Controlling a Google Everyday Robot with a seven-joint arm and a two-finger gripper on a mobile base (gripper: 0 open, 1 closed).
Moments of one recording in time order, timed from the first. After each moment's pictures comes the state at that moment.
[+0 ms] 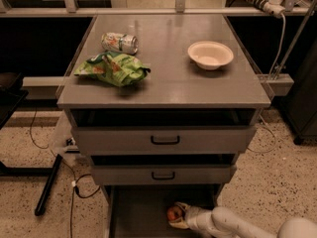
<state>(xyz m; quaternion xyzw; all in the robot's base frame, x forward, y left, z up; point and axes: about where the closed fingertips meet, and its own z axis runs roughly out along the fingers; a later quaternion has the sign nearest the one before) 0.508 -0.103 0.140 -0.50 0.74 0.21 0.39</state>
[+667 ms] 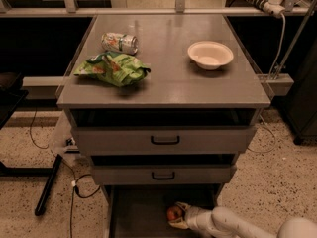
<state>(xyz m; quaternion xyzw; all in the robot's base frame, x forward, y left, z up) 0.508 -0.103 0.140 -0.50 0.74 0.21 0.39</state>
